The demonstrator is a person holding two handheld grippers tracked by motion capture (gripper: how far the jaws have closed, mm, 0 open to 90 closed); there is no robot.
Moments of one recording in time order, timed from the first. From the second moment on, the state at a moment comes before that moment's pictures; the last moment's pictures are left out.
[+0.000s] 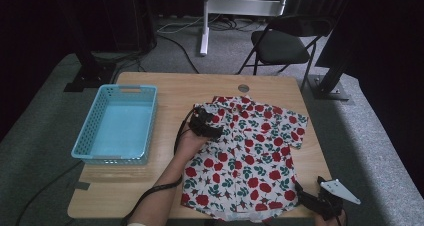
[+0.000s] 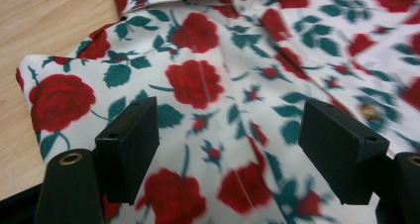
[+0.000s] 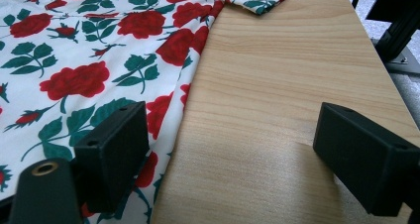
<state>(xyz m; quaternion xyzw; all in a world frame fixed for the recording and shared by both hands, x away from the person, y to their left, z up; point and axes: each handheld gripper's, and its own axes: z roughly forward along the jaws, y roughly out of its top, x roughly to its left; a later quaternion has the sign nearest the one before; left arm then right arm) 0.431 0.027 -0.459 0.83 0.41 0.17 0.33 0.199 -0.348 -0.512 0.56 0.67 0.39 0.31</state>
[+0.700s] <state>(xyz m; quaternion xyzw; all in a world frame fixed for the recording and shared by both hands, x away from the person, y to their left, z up) 0.442 0.027 -0.475 0.82 0.44 0.18 0.32 0.199 -0.348 -0.512 0.55 0.67 0.39 0.31</state>
